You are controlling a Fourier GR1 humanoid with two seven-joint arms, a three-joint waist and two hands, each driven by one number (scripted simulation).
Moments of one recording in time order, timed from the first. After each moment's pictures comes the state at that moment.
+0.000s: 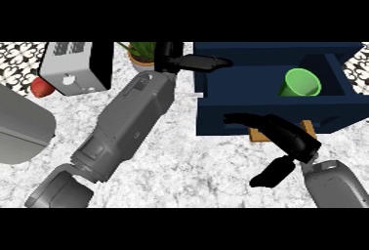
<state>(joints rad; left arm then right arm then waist) -1.20 0.01 -0.23 -0.41 0.66 0.25 -0.55 -0.29 -0.37 0.29 -1.58 0.30 0.47 0.03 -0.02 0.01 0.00</state>
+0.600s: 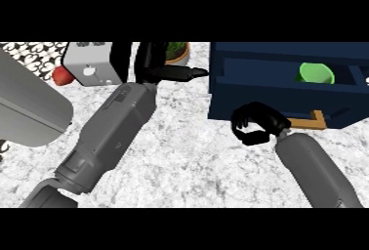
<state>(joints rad) -1.03 0.07 -0.23 -0.57 0.66 0.19 -0.54 -0.54 -0.28 0.30 -0.91 0.53 0.28 -0.23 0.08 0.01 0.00</state>
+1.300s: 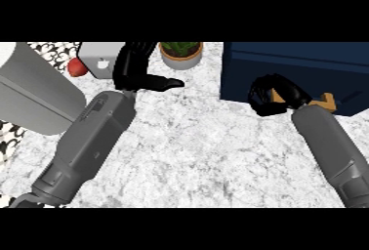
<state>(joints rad) -0.89 0.17 -0.25 -0.72 0.67 0.07 -0.50 -0.77 -0.32 0.08 -0.56 0.43 0.22 -0.42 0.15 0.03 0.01</state>
